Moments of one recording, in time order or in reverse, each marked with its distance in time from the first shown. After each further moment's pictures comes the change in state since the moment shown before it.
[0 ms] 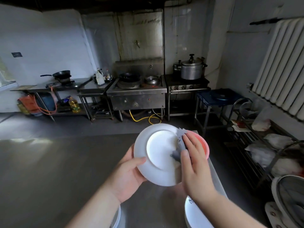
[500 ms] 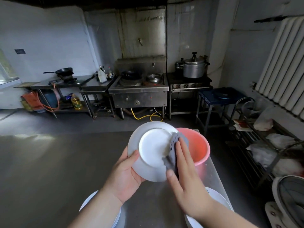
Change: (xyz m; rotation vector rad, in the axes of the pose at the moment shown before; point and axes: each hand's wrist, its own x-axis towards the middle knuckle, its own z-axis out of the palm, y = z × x) left_hand -0.005 -0.011 -0.009 -0.100 0.048 0.070; right_hand -0.028 -0.010 -0.001 -0.028 -0.349 -0.104
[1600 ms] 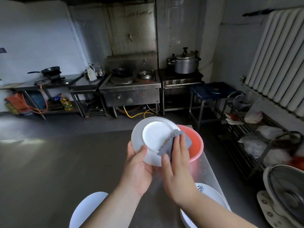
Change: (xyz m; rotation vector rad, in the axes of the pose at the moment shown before) left_hand 0.027 -0.031 0.053 -0.131 0.220 0.048; right_hand 0.021 0.003 0.017 -0.015 0.172 0.292
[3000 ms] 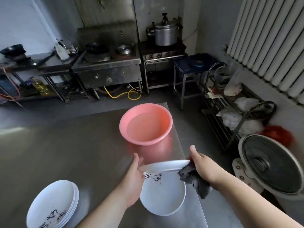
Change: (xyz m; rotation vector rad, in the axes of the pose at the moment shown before) left_hand 0.008 -0.175 -0.003 0.581 -0.013 -0.517; right_hand -0.015 0.204 -0.180 0.038 -0.361 0.796
